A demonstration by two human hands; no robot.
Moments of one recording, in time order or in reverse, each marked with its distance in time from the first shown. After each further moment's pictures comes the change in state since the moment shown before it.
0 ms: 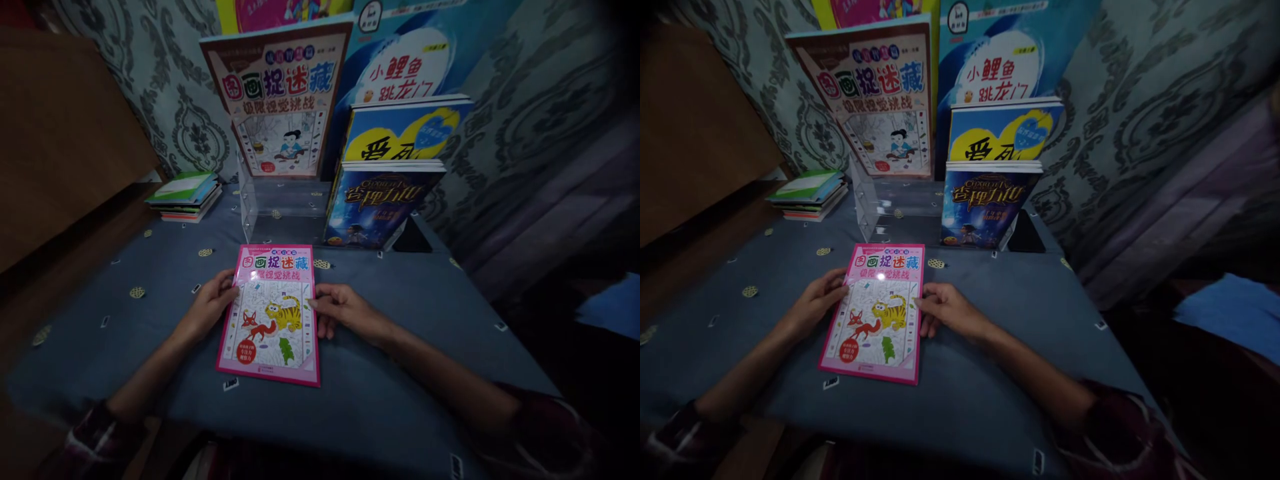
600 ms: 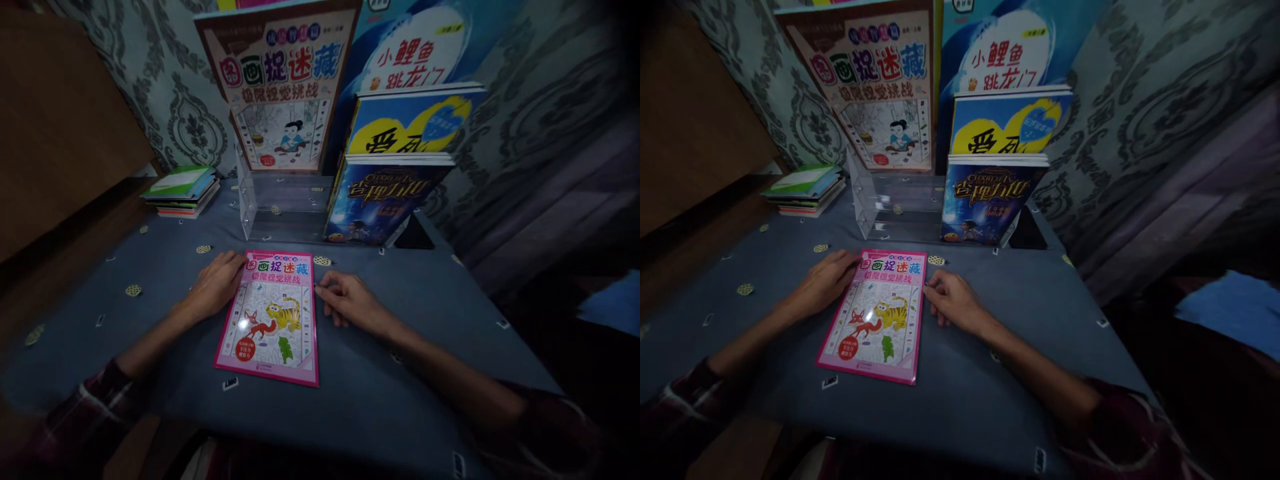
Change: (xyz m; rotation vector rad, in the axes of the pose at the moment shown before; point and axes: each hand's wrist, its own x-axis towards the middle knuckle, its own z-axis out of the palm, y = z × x) left_hand 0.035 0.016 -0.007 1.200 -0.083 0.415; right_hand 0.003 0.000 -0.008 -0.368 0.246 -0.056
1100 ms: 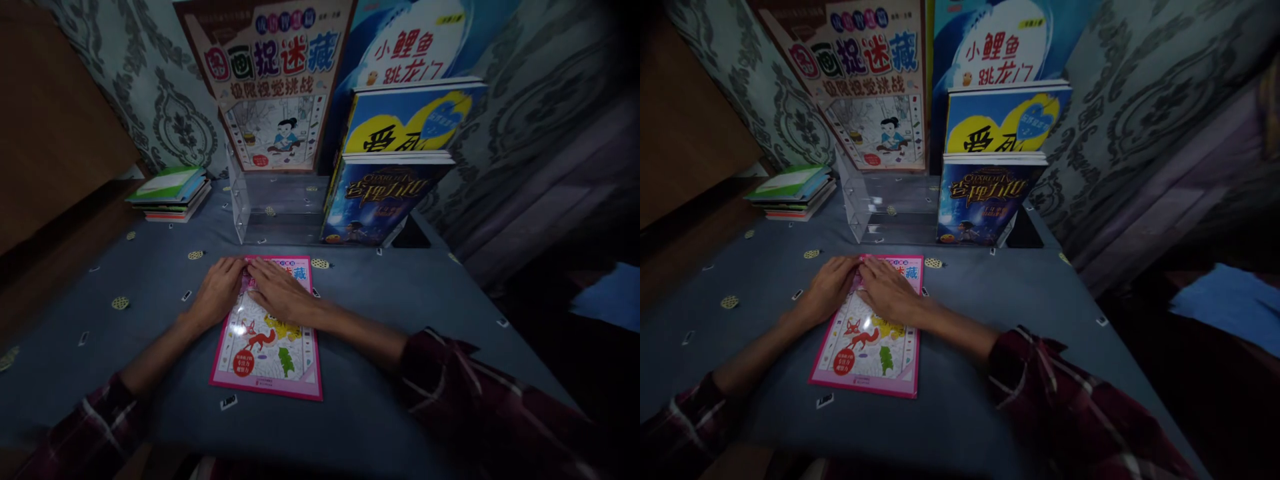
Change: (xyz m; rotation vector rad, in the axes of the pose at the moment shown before) left_hand 0.009 -0.013 0.034 -0.018 0.152 0.101; right_hand 0.076 -0.022 0.073 -0.777 -0.070 -0.551
